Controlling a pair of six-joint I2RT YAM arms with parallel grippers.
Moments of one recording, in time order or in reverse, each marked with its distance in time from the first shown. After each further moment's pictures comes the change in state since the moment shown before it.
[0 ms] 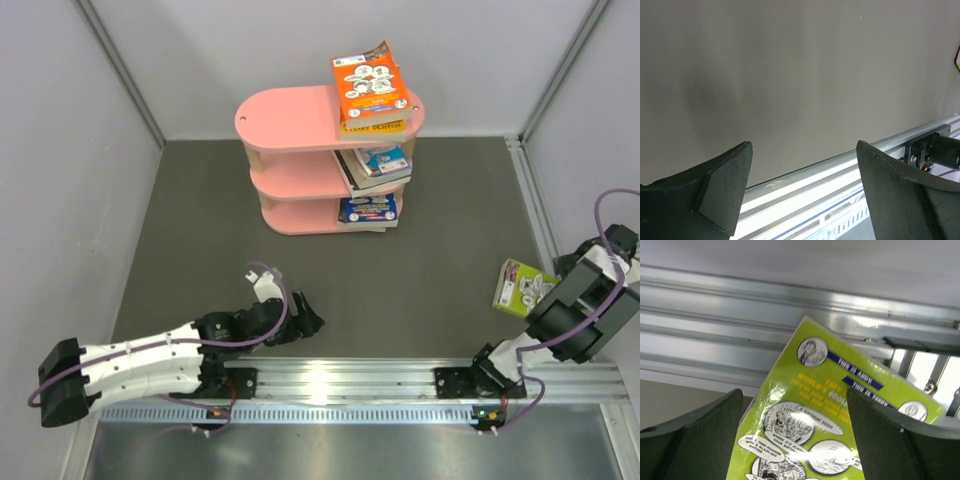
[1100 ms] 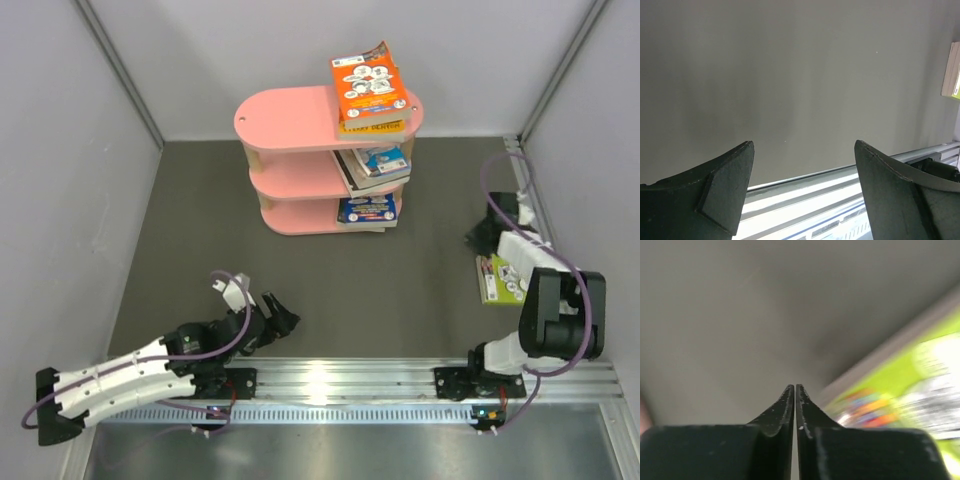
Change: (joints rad) left arm 0.002 -0.347 -0.053 -0.285 -0.142 -0.090; right arm 0.632 -0.084 -0.092 0.180 0.019 0.113
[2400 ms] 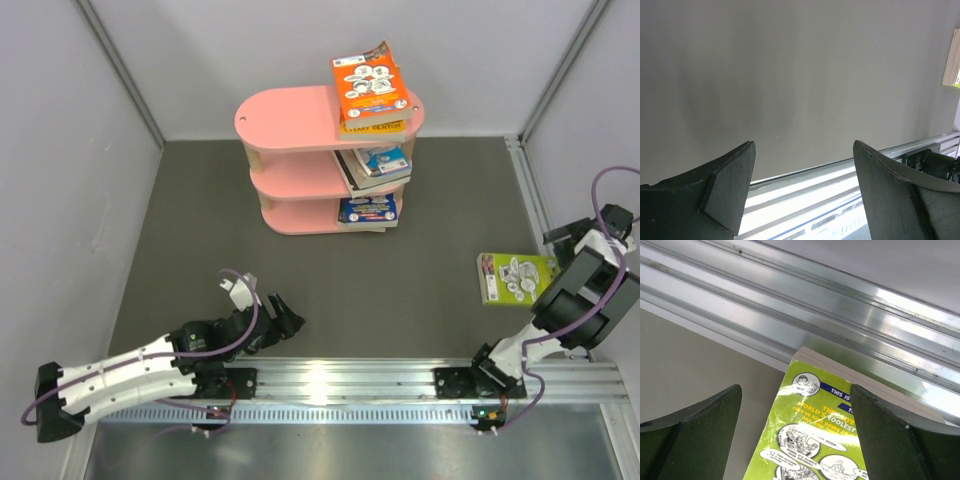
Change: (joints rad) left arm 0.000 0.086 0.002 0.074 0.053 0.008; right arm -0.540 0.172 0.206 -0.103 -0.169 -0.116
